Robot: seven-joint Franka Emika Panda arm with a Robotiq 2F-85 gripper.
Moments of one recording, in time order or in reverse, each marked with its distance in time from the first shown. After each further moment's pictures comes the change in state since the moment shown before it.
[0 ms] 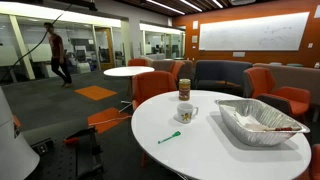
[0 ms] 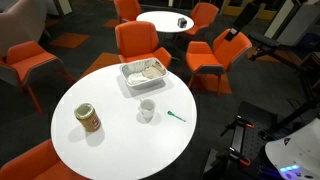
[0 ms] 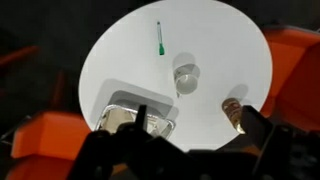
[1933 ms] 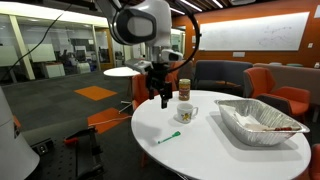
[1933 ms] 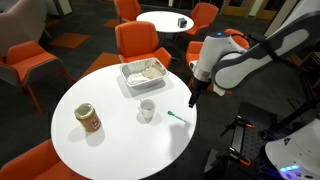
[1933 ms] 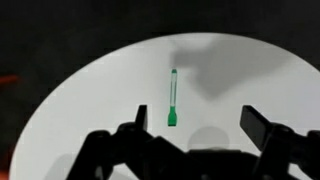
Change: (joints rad) arm 0.027 0.719 0.053 -0.188 0.019 0.652 -0.130
